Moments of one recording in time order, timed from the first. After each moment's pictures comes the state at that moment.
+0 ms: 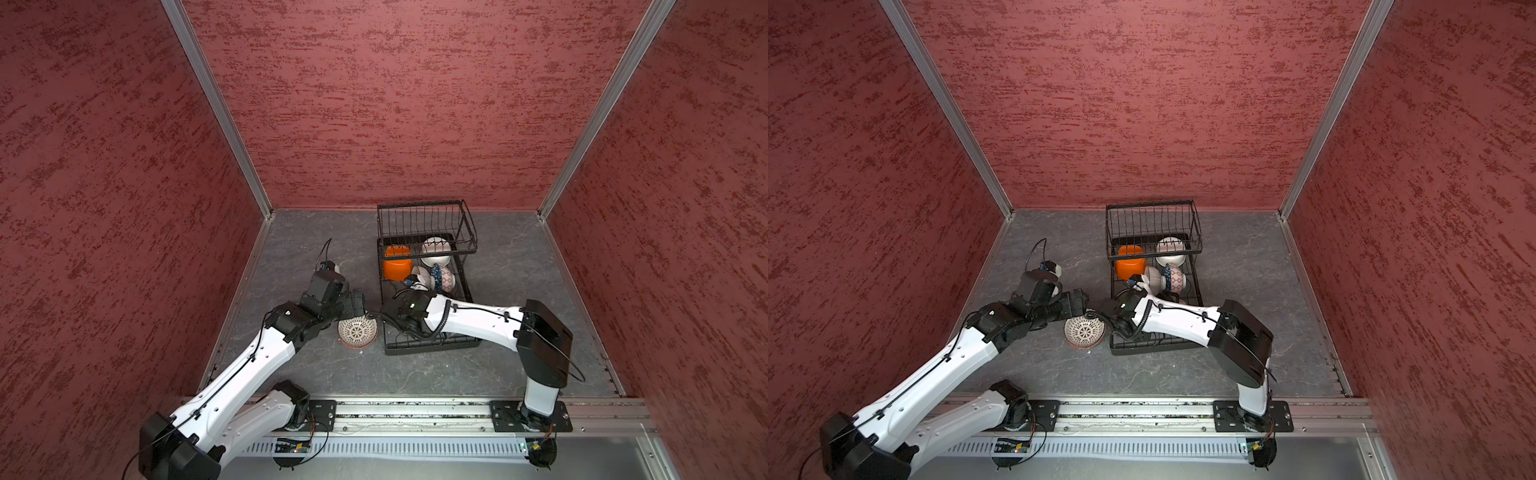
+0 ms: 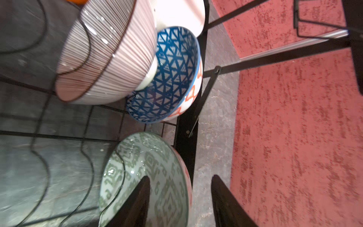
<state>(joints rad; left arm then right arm) -0.52 0.95 0.80 -0.71 -0.11 -0.61 1.08 1.82 1.38 -1.22 0.91 0.63</state>
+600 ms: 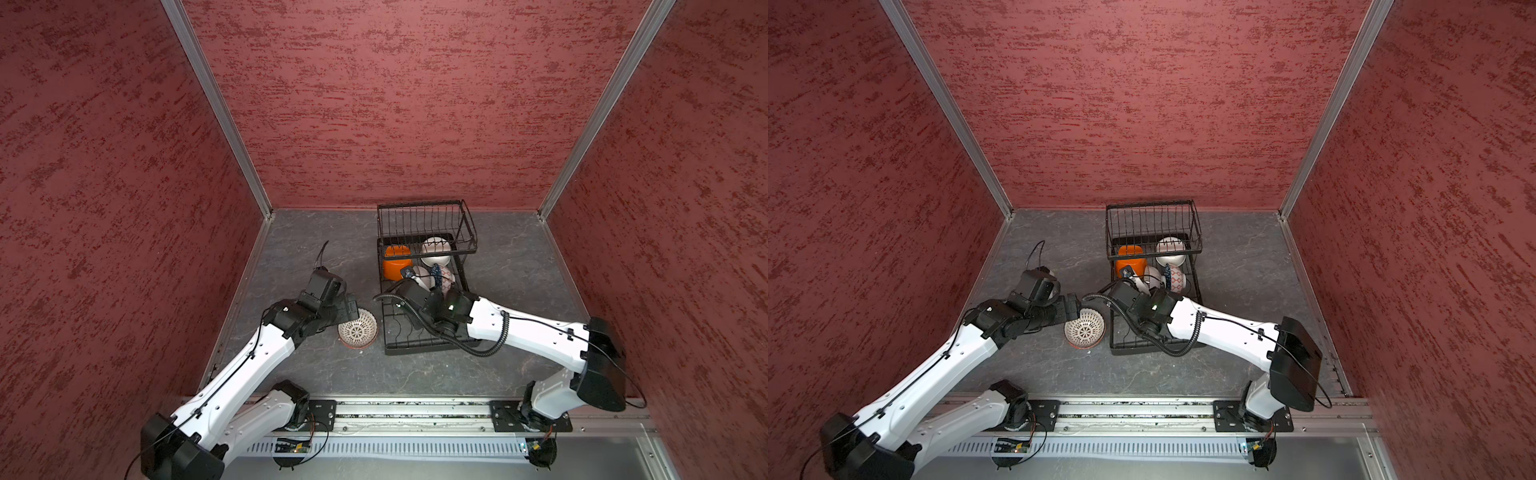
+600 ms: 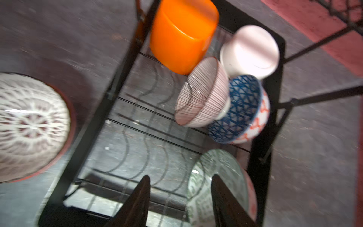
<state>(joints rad) -0.48 0.97 0.83 -0.88 -0.11 -0.67 1.08 1.55 1.27 -0.76 0.48 0.44</state>
